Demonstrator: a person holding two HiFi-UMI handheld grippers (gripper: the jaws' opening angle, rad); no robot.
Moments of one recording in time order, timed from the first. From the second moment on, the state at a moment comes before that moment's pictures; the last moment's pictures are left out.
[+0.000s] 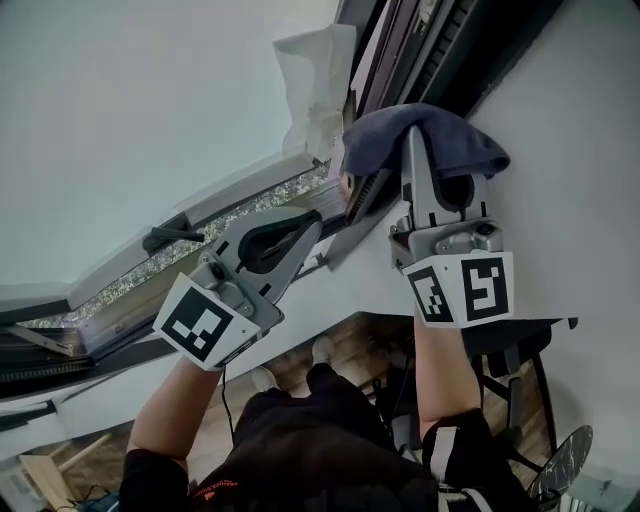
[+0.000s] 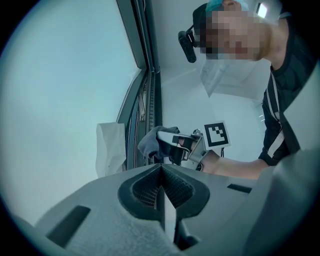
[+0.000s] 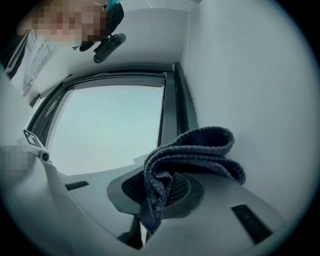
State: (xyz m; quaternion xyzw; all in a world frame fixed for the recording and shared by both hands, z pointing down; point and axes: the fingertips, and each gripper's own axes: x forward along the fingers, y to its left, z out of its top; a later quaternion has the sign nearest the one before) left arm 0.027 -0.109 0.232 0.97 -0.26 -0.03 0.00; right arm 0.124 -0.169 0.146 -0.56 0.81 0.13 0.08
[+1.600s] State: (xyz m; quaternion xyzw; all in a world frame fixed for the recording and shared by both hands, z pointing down) left arm 0.005 -0.095 0.360 0.95 -0.30 0.02 0.08; right arm 0.131 -0.178 0.396 -0.58 0.81 -0.02 -0.03
